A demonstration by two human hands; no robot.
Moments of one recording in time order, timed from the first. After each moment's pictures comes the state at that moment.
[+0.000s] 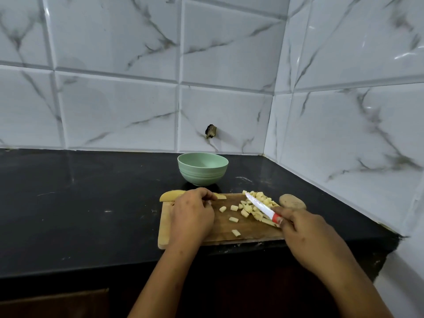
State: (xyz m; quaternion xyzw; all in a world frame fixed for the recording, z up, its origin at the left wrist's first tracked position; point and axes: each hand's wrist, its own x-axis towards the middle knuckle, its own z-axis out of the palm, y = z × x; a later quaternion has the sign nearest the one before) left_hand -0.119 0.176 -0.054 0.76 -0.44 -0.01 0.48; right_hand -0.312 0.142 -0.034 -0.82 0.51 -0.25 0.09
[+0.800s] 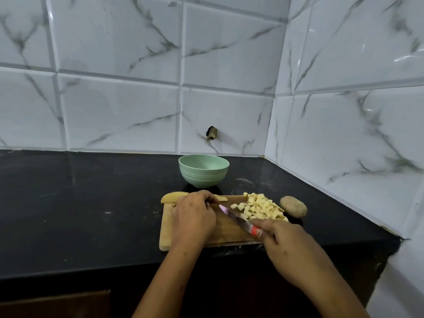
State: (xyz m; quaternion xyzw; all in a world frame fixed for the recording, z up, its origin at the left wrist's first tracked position) left_hand -0.115 0.168 -0.059 0.77 -0.44 0.00 0.46; right_hand -0.294 0.153 -0.042 -0.86 0.46 -0.19 0.14
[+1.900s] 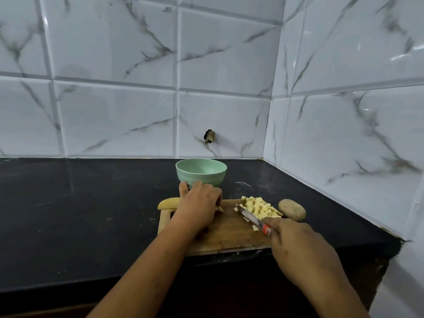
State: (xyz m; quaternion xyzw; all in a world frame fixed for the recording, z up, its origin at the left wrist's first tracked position) left_hand -0.094 0.135 -0.038 0.75 -0.63 0.14 0.15; right_hand -0.298 0.157 -0.033 -0.83 0.52 -0.20 0.05
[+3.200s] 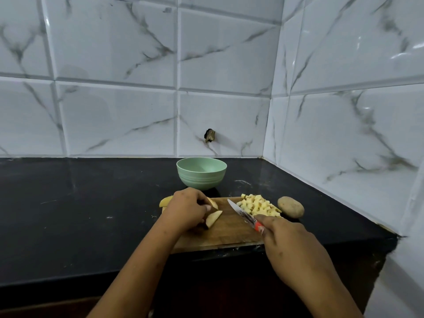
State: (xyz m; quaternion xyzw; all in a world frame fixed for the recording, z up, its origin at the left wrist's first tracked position) left_hand -0.087 0.173 -0.029 0.75 -0.53 -0.15 0.36; right_hand -0.297 0.168 -0.034 -0.84 0.48 -0.24 0.06
